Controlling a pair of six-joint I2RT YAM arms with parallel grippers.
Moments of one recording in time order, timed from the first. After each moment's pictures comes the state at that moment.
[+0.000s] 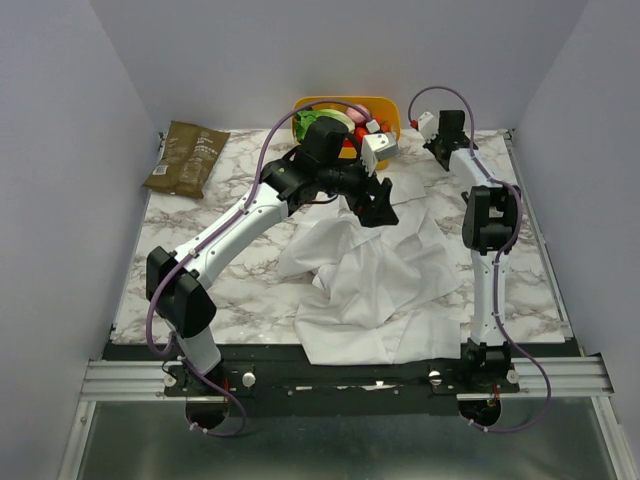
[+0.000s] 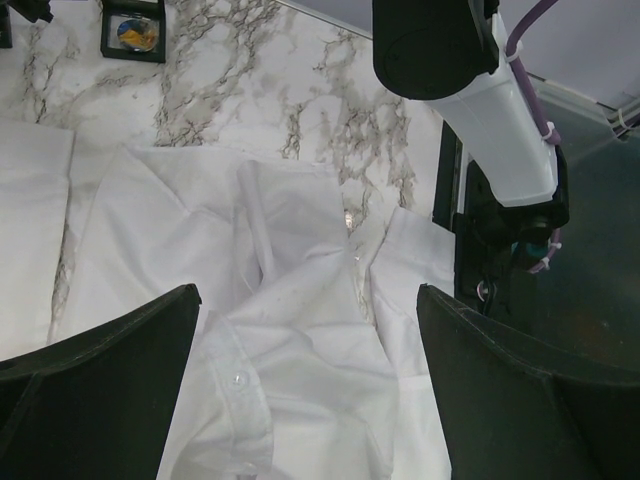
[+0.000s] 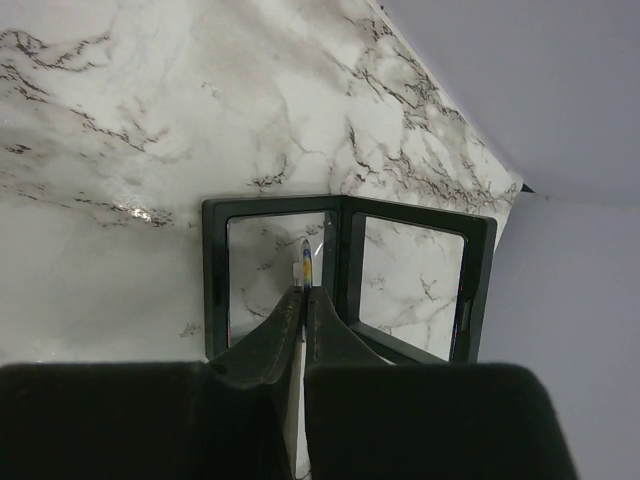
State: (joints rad) left arm -0.72 1.72 1.74 -0.49 0.72 0.03; right arm 0.03 2.51 2.14 -0.31 0.21 -0.82
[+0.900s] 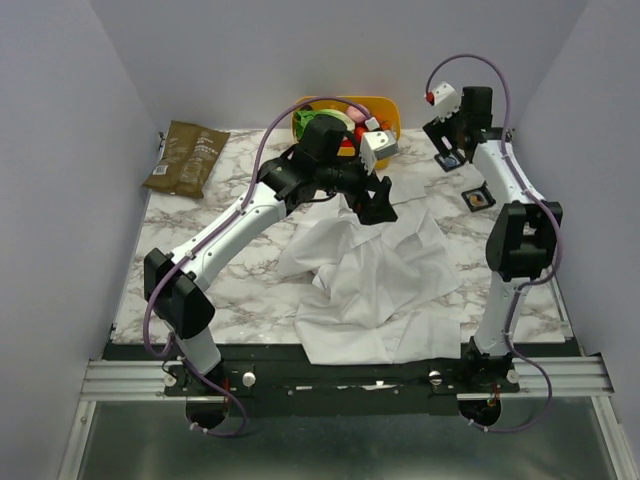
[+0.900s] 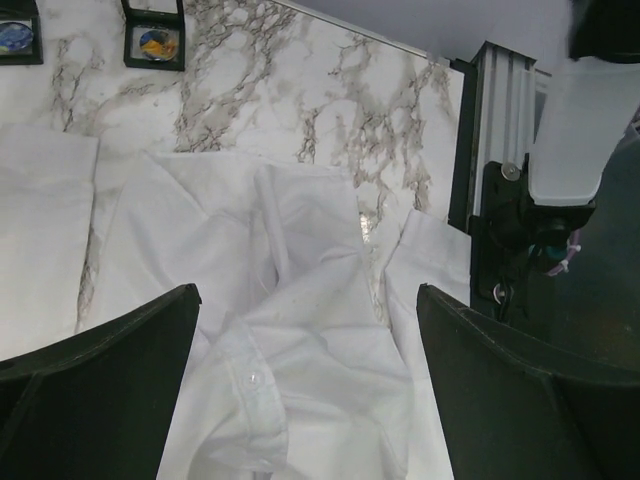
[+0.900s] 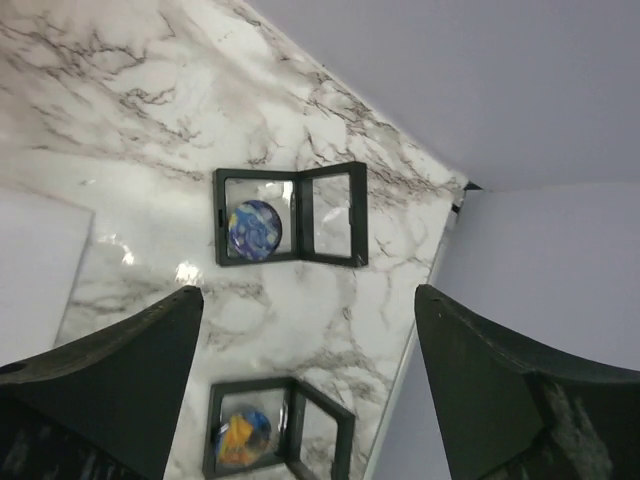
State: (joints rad) left arm -0.72 1.72 1.76 -0.50 0.69 0.05; right arm 0.04 2.14 1.93 -0.37 0.07 -0.70
